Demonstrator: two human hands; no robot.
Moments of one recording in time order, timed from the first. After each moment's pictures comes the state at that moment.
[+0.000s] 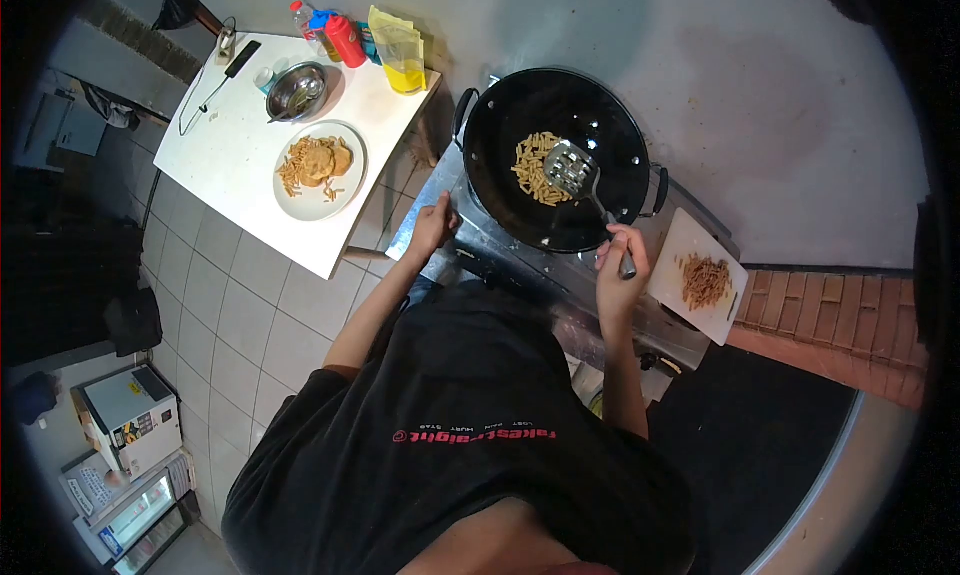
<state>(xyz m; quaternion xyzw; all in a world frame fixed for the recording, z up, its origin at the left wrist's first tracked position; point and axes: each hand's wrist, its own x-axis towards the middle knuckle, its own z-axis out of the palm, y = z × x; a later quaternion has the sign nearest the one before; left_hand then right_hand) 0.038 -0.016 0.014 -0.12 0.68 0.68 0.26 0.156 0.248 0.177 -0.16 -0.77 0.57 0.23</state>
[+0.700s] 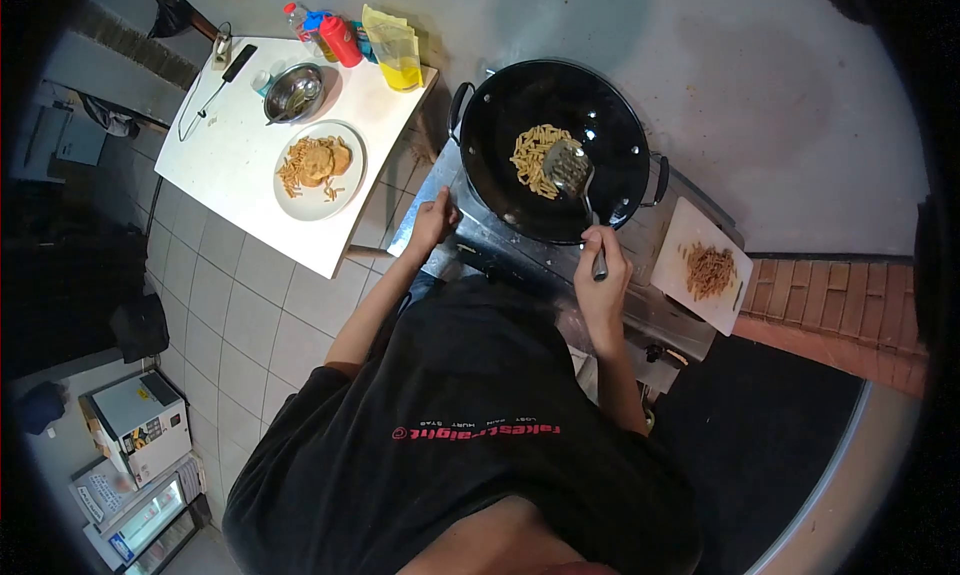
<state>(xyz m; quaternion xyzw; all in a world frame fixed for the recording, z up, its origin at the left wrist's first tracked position) 0.038 -0.020 0.006 -0.11 0.67 0.69 0.26 0.164 0.227 0.180 -0.09 -0.88 0.41 0.22</state>
